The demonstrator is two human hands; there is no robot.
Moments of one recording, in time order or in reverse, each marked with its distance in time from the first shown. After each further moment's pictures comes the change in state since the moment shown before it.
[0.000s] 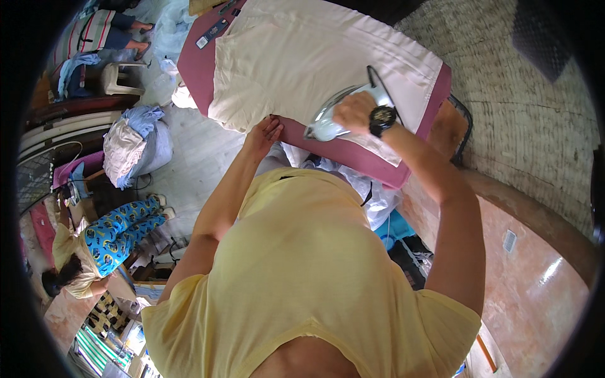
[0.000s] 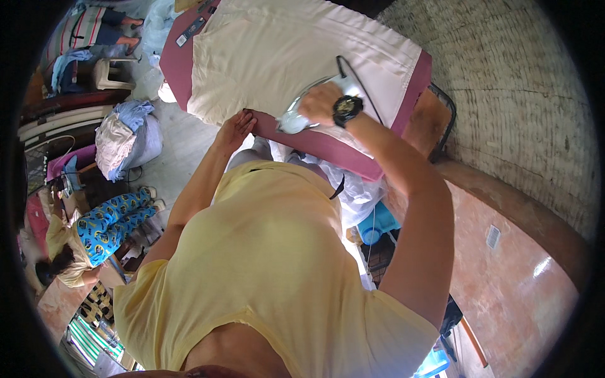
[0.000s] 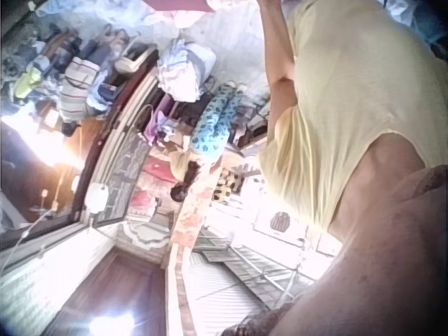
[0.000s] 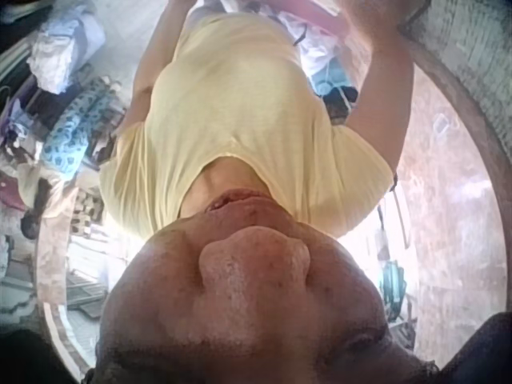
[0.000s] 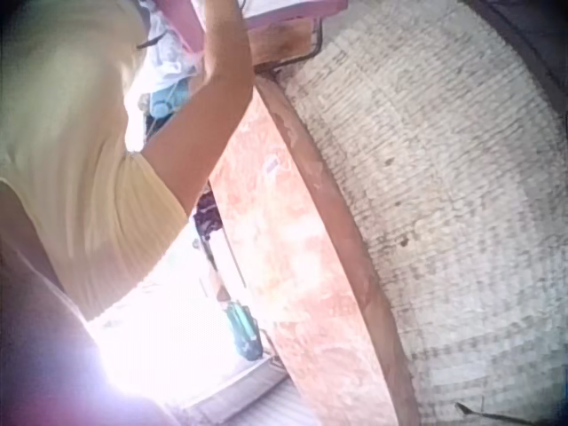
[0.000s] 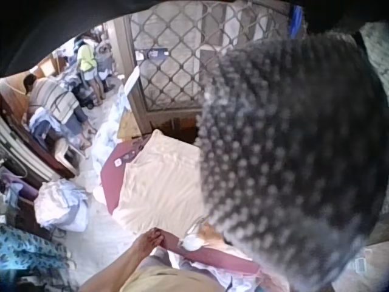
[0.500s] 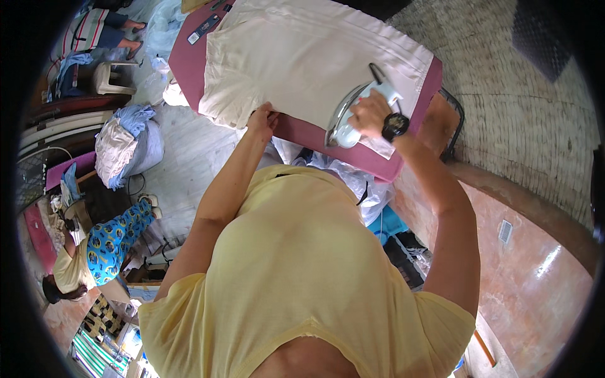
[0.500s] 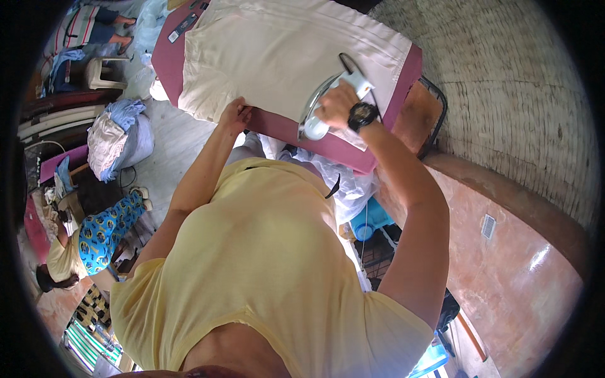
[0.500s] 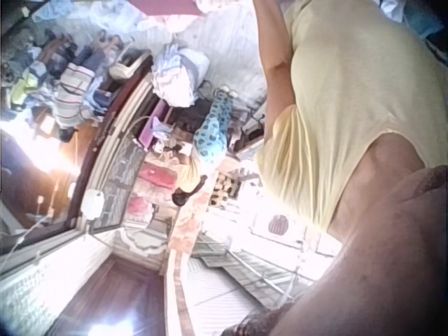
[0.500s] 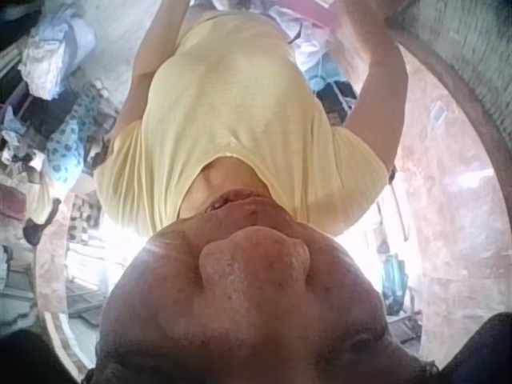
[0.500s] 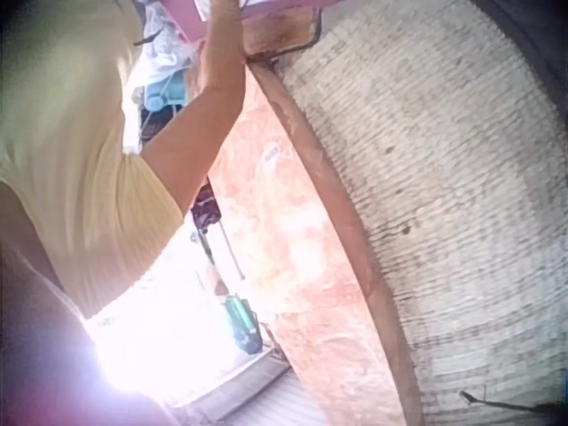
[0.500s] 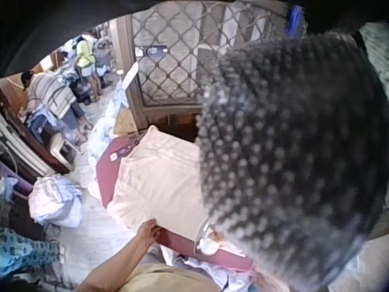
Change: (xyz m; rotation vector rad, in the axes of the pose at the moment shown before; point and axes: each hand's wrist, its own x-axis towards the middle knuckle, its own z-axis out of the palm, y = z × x) left_hand 0.042 -0.016 0.029 0.121 0.104 0.009; right_hand -0.056 0.017 0.022 -0.019 0.154 0.113
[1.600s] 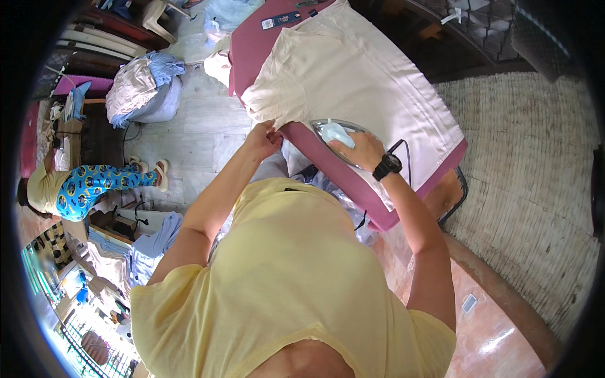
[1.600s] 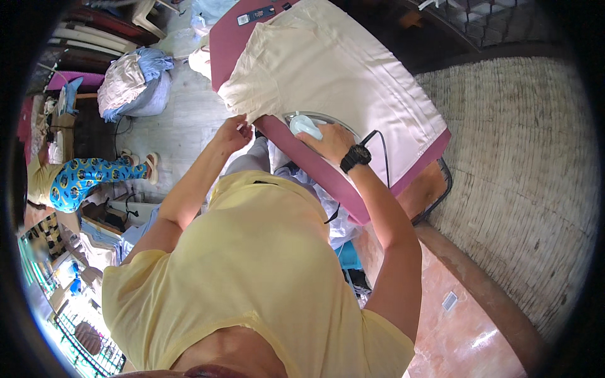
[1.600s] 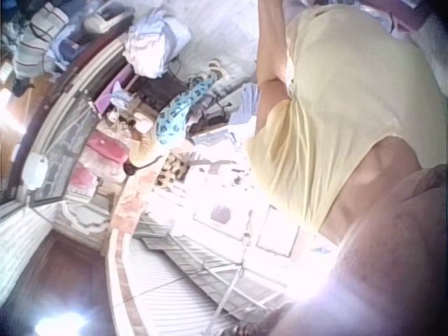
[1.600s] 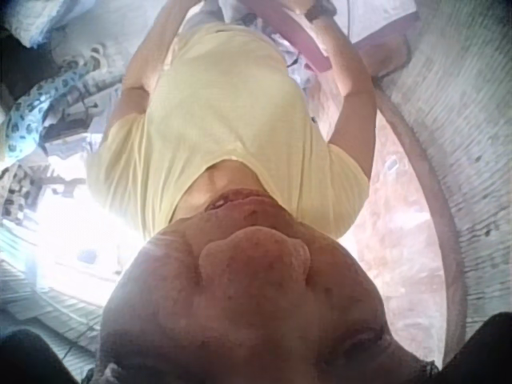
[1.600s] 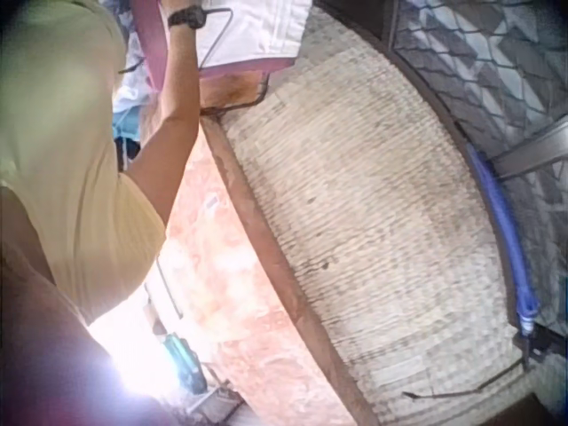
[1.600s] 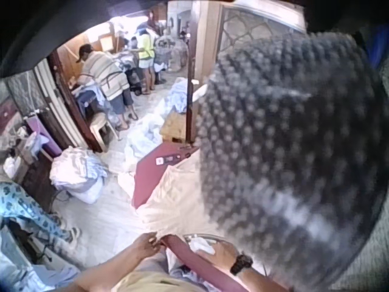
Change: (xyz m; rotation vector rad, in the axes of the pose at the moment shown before) left_hand -0.053 0.044 -0.072 -0.457 0.197 -0.125; right_hand 0.095 -0.068 -0.003 0.426 -0.241 0.208
